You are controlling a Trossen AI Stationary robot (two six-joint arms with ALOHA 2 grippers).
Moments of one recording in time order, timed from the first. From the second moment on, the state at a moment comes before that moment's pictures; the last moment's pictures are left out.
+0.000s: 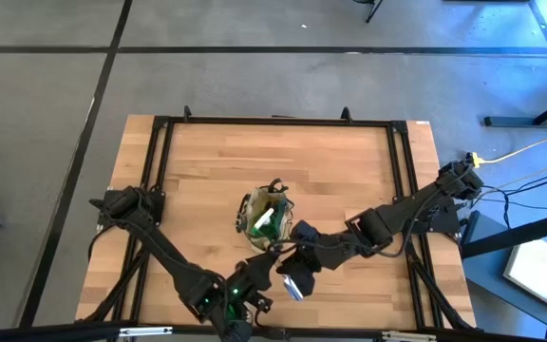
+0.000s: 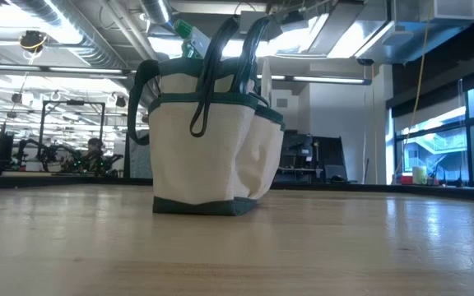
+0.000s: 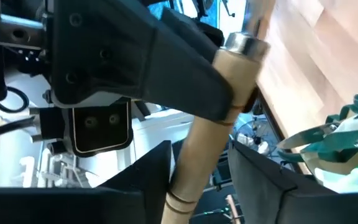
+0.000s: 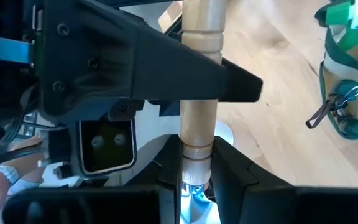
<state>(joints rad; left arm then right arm) -0.74 1.99 1.74 -0.52 -1.48 0.99 0.54 1.68 1.55 -0.44 0.18 1.08</state>
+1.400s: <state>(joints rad) -0.96 1.73 1.74 -0.32 -0.63 0.03 0.67 1.69 1.77 -0.40 0.42 0.05</state>
